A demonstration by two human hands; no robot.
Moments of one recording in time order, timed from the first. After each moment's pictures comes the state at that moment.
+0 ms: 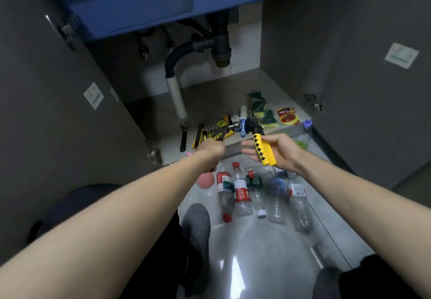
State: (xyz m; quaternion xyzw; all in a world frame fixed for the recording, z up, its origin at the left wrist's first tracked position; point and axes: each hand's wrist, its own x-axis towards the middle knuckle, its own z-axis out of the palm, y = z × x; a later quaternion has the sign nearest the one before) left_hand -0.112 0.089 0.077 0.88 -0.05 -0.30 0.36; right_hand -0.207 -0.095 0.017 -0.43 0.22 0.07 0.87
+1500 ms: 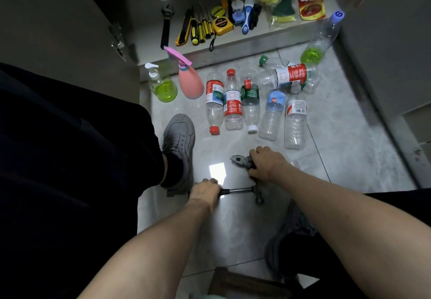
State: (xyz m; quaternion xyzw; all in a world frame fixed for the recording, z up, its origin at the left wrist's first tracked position) left_hand -0.303 0.223 -0.177 0.86 -0.34 -0.38 -0.06; right_hand -0.344 0.003 -0.206 -0.94 0.11 0.31 0.12
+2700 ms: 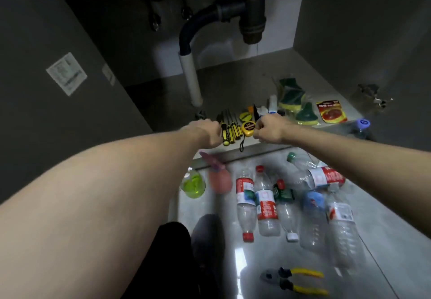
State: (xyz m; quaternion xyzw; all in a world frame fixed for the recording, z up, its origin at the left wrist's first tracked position) left_hand 0.060 0.091 0.016 0.91 -0.36 -0.18 -0.11; right_hand -0.046 -0.085 0.002 -0.93 0.20 0.12 0.27
